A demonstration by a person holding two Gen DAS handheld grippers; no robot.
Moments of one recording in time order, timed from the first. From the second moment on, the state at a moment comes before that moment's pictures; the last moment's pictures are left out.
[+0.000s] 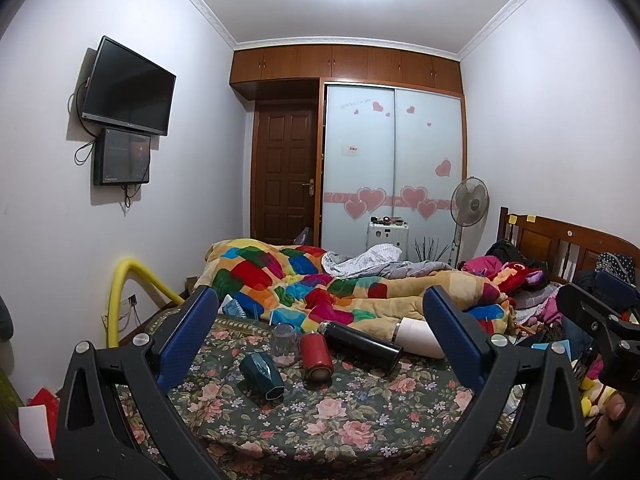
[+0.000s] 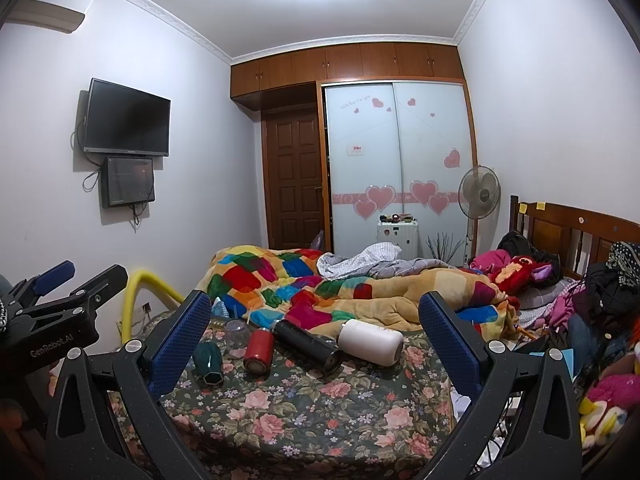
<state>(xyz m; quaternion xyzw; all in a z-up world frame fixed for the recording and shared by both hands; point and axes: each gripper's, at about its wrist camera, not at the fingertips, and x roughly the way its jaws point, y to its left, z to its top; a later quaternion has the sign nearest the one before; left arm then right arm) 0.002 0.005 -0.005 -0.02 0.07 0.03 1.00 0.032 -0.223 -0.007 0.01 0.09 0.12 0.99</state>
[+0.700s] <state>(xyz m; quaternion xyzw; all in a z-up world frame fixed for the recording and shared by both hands) 0.010 0.012 -0.013 -0.03 0.09 0.04 1.00 0.038 -0.228 -0.012 0.01 0.10 0.12 0.99</state>
